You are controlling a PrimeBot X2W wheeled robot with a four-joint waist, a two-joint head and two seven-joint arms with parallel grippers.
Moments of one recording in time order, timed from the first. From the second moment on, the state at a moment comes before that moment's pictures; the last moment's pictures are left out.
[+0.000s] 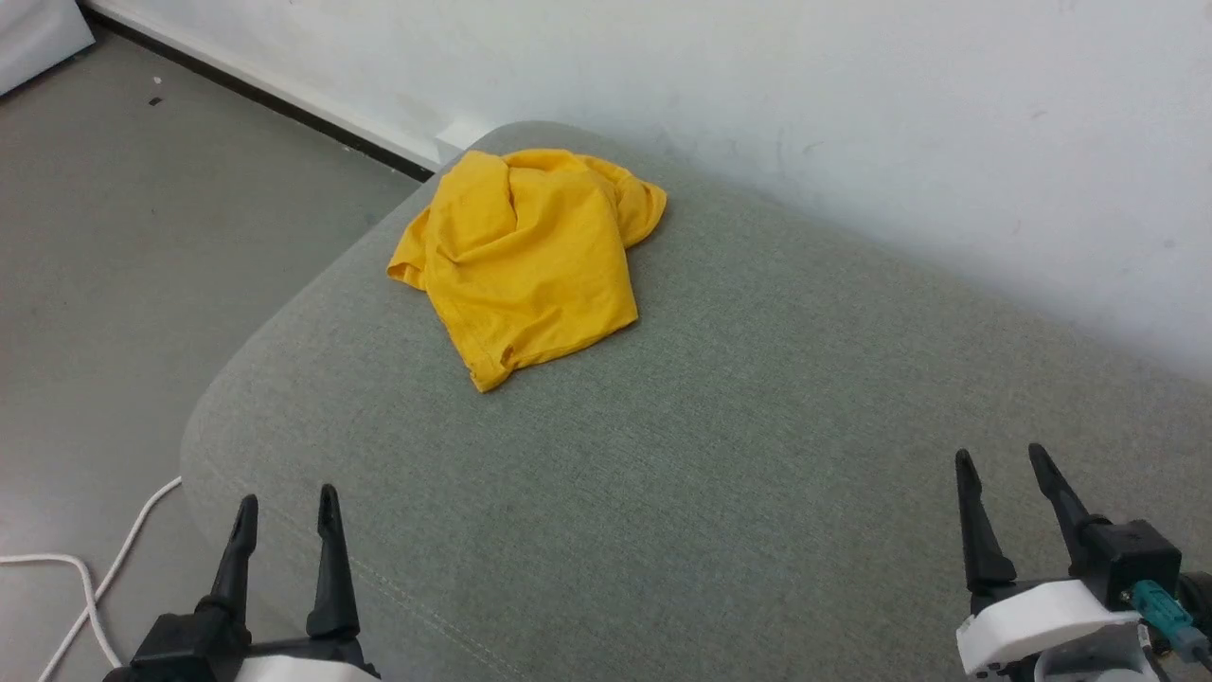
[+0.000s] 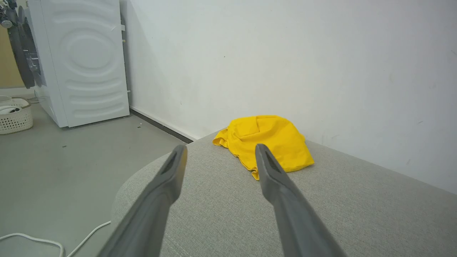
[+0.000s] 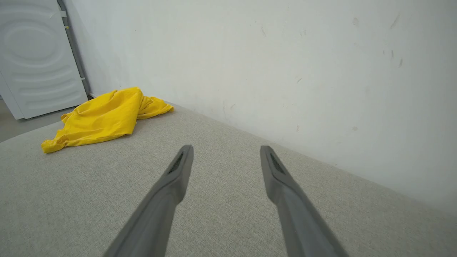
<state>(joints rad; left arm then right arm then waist) 0.16 0.06 0.08 -0.05 -0.16 -0.02 -0.26 0.02 -0.05 -0.09 0.20 0.02 0.13 -0.26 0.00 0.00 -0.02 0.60</state>
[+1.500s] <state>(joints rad) -0.97 0.44 -0.14 0.56 -0.69 -0.12 0.52 -0.13 -0.05 -0.04 -0.22 -0.20 0.13 -0.03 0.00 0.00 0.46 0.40</state>
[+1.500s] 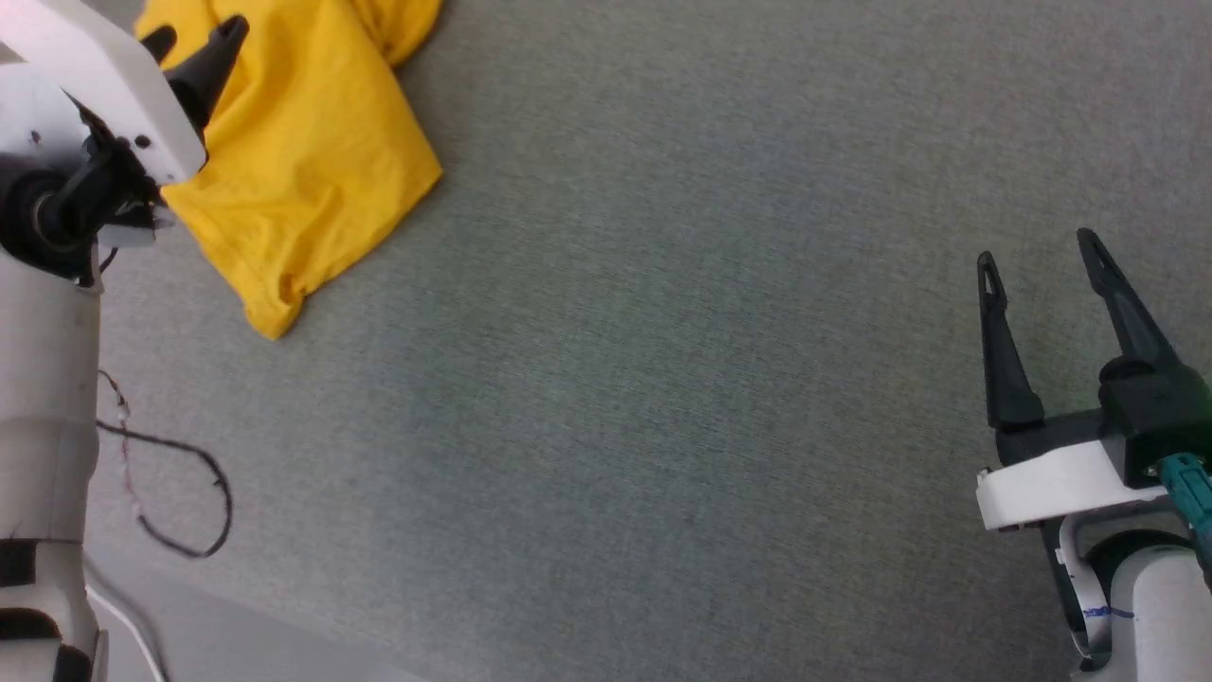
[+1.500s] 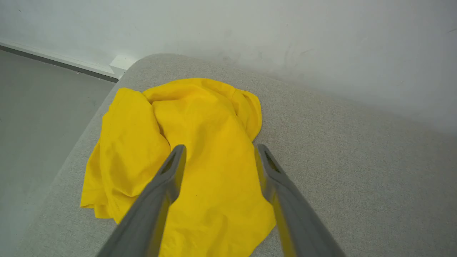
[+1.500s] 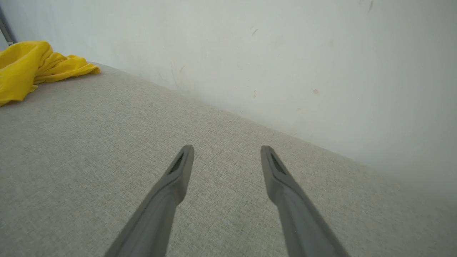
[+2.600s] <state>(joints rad) -0.98 0.54 -0.21 0.84 -0.67 -0.12 0.43 -0.12 -0.05 -0.04 -0.34 -0.20 0.13 0.01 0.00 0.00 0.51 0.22</state>
